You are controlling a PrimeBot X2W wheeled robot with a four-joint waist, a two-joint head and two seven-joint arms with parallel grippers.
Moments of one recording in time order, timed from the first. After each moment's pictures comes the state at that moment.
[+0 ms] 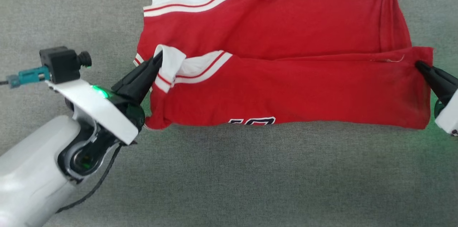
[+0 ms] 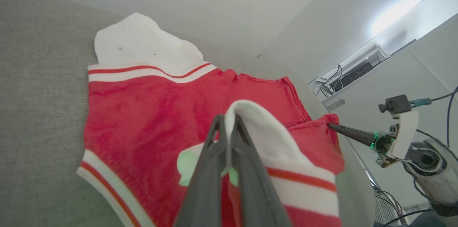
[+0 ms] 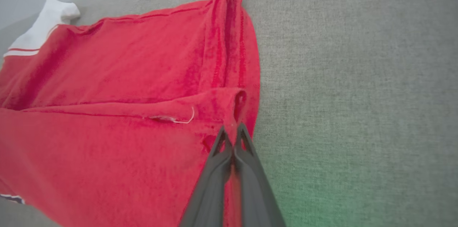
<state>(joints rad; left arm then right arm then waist) -0.78 0.78 -0.98 0.09 -1.46 -0.13 -0.24 -0.38 -0.45 -0.08 0.03 0.73 0.13 0.63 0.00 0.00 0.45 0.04</state>
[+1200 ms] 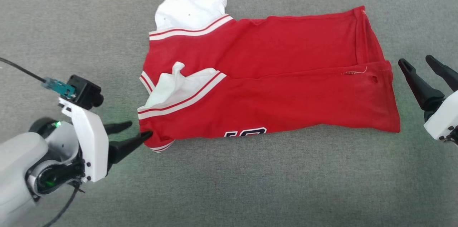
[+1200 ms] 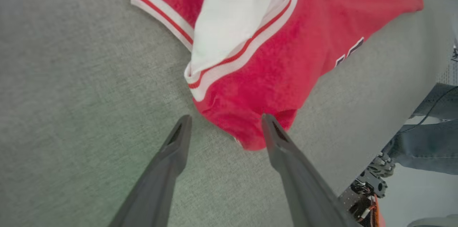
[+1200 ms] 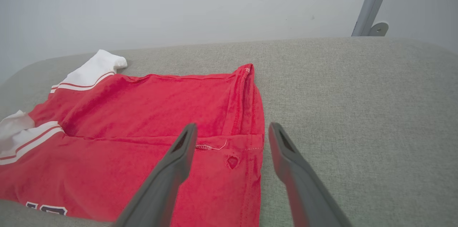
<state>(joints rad) -0.89 0.99 -1.28 0.13 -1.42 -0.12 0.23 -0.35 -0.47 0.00 0.04 0.69 0.13 0.42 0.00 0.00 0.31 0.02</state>
